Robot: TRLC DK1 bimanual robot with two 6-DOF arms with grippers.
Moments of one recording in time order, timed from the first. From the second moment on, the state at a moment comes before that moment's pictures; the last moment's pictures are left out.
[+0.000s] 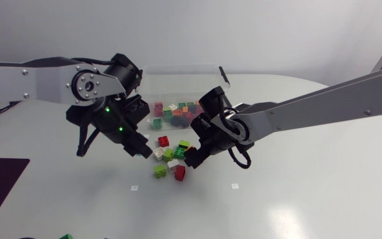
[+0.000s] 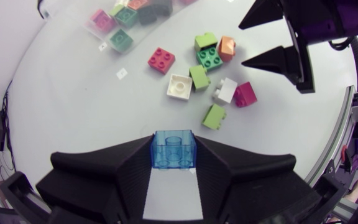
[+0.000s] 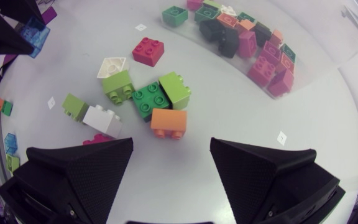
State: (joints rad) left arm -0.46 1.67 1.18 -0.78 -0.03 0.24; right arm 0.61 1.93 1.09 -0.19 -0.08 -0.11
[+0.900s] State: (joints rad) left arm -0.38 1.57 1.38 -0.60 -0.03 0.23; right arm 0.61 2.07 1.28 -0.30 -0.06 -0.11
